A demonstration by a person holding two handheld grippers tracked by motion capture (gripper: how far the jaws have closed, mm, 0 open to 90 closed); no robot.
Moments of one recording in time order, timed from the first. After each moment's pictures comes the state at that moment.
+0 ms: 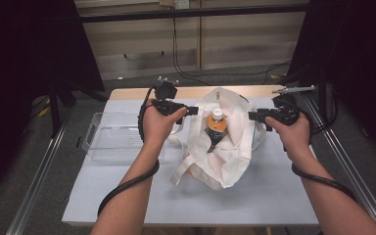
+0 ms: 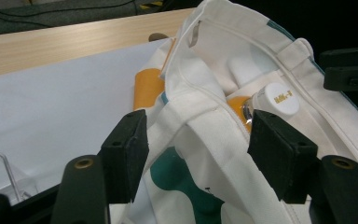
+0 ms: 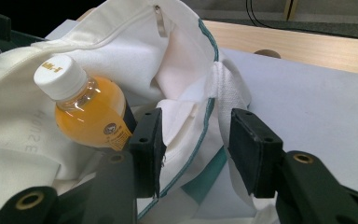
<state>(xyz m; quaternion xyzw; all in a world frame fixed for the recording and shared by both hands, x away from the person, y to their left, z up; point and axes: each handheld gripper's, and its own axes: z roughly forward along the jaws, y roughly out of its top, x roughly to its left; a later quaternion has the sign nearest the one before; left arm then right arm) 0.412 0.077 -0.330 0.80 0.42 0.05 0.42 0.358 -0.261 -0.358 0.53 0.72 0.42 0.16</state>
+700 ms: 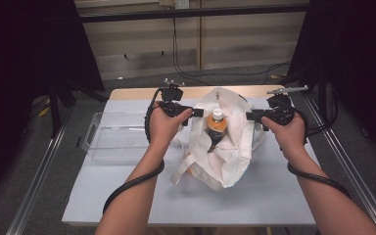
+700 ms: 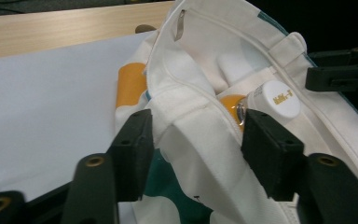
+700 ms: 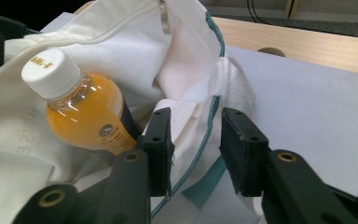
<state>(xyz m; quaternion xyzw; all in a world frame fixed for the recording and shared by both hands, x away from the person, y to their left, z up) 0.418 0.063 -0.344 0.80 0.43 0.01 0.43 0.366 -0.253 -0.365 0.52 0.73 0.41 0.16</state>
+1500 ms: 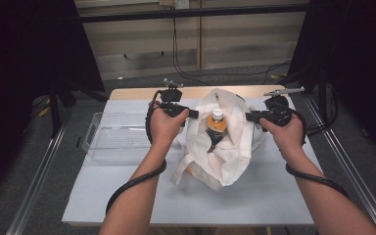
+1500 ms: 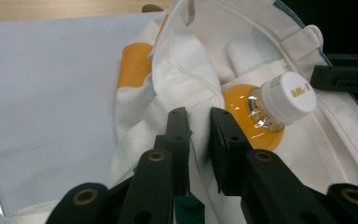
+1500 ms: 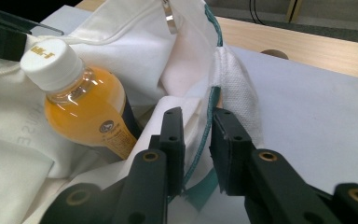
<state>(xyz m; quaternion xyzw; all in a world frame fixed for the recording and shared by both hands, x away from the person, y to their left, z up) 0.422 0.066 -0.351 0.78 0.47 -0.01 0.40 0.366 -0.249 -0.369 0.51 0.74 0.40 0.17</state>
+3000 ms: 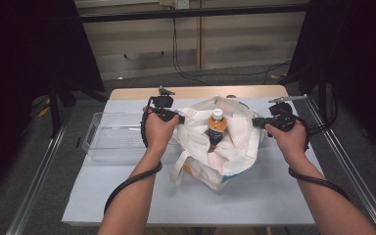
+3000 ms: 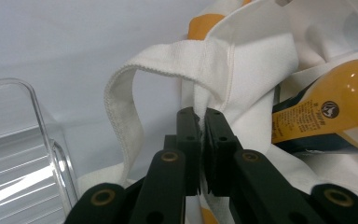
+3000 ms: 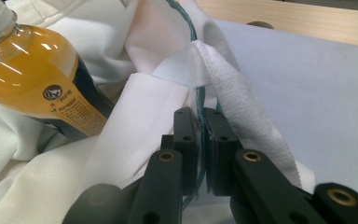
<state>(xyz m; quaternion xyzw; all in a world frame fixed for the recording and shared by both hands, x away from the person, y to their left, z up) 0.437 0.087 -0.385 0.79 0.50 0.03 0.35 0.366 -0.268 -0.398 0.53 0.74 0.39 0.16</state>
